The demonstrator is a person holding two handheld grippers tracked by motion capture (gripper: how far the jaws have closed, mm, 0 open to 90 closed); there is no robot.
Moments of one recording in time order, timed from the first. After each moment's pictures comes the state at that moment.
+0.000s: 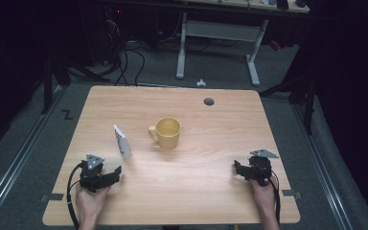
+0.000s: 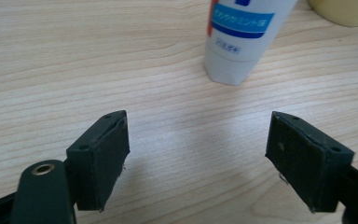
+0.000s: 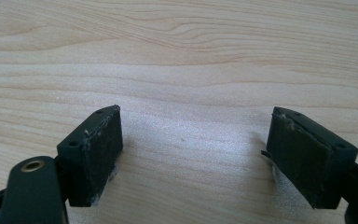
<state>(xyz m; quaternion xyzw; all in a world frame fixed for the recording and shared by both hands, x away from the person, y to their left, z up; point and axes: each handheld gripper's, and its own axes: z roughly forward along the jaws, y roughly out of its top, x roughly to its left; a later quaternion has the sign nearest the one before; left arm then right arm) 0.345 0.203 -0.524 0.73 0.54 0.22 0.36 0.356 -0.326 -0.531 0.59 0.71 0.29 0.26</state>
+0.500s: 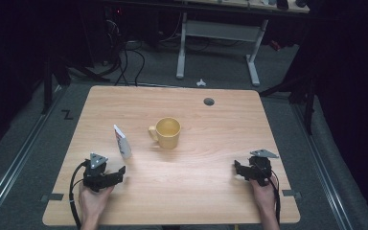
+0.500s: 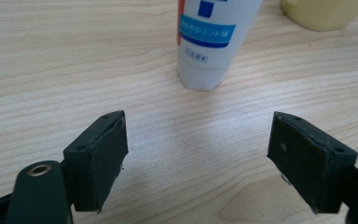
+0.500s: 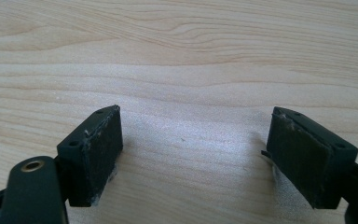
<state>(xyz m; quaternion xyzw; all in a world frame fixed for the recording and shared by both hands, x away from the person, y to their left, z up) 0.346 0.194 -0.517 0.74 0.53 0.20 0.37 0.356 -0.326 -0.531 0.59 0.71 0.29 0.26</state>
